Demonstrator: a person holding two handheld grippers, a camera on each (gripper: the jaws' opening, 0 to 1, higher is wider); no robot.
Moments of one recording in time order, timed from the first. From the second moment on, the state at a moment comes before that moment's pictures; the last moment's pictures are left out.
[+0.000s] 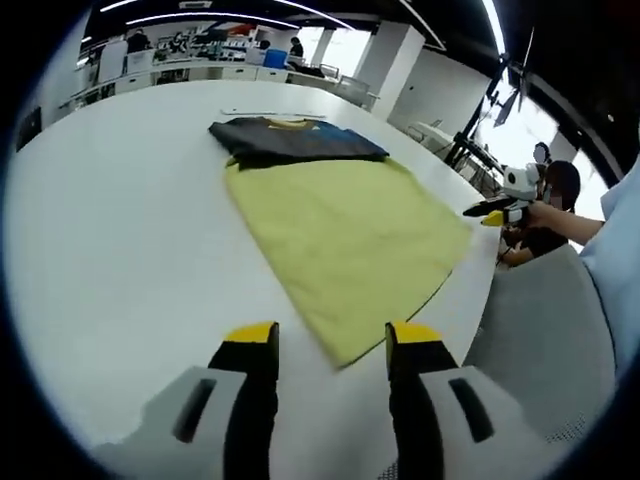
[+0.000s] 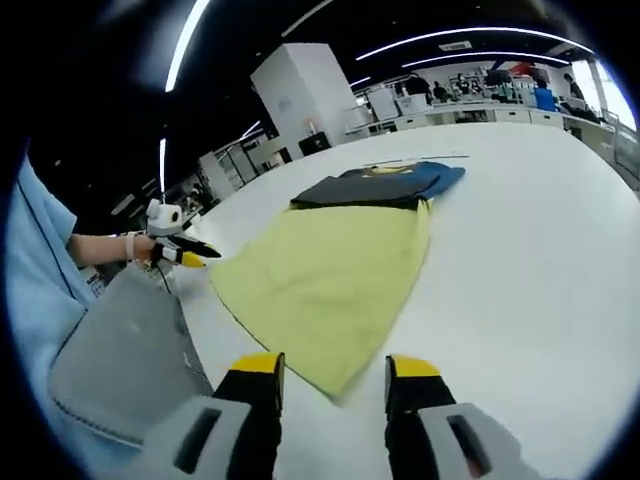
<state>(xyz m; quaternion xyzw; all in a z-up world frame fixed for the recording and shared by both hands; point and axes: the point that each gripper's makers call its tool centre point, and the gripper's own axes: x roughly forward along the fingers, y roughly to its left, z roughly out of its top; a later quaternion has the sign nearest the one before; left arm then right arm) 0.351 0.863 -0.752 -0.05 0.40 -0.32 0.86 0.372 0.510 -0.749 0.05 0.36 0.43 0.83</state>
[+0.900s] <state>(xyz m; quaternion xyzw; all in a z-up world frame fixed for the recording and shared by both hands) 0.341 0.861 -0.768 -0.09 0.44 -0.30 0.84 0.373 0.508 -0.770 0.04 0.39 0.41 0.83</state>
